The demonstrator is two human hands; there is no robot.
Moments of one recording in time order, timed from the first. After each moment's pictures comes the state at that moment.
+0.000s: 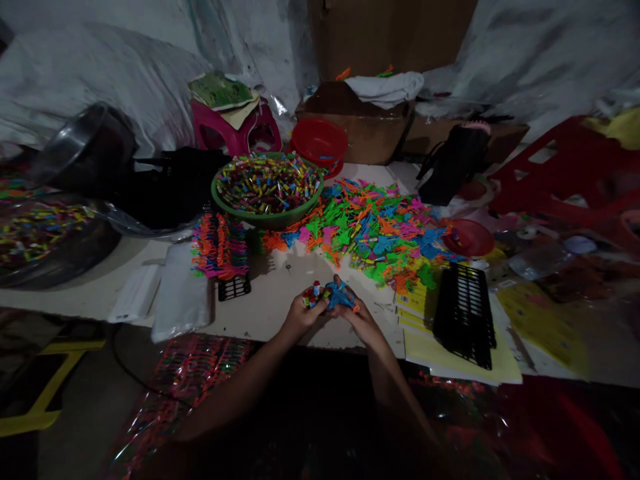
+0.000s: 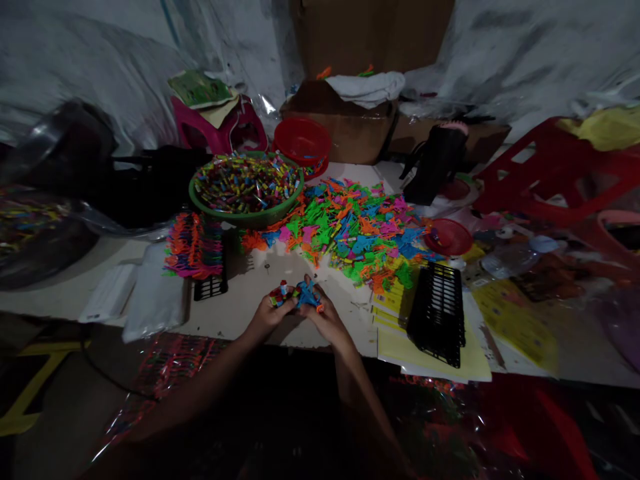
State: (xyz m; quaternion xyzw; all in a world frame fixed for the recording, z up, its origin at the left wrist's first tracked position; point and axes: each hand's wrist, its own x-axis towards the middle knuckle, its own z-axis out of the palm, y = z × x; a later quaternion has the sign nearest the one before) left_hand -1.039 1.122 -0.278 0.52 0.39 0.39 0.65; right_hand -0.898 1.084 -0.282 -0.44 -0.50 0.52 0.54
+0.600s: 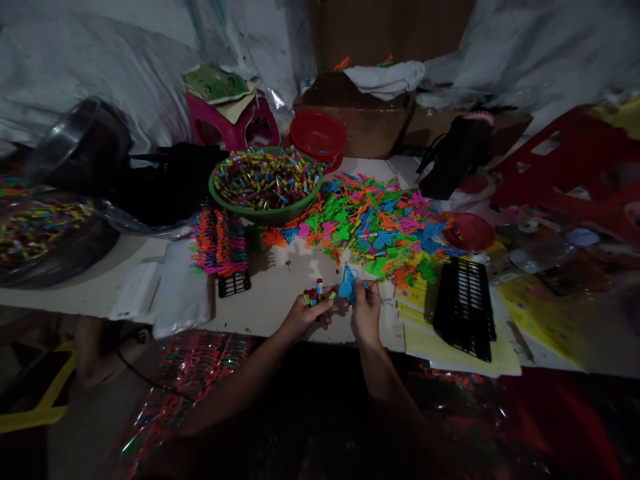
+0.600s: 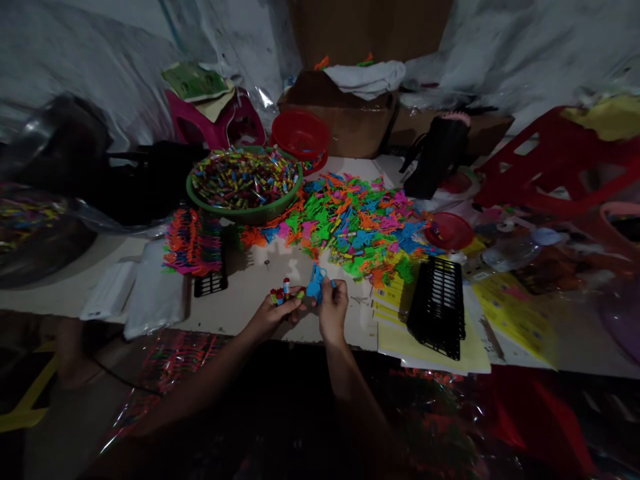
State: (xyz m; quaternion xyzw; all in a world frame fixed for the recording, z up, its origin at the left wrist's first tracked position) left_hand -1.041 1.114 -0.278 0.47 0.37 0.33 0.73; right_hand -0.920 1.094 -0.289 -0.51 -0.25 0.38 0.73
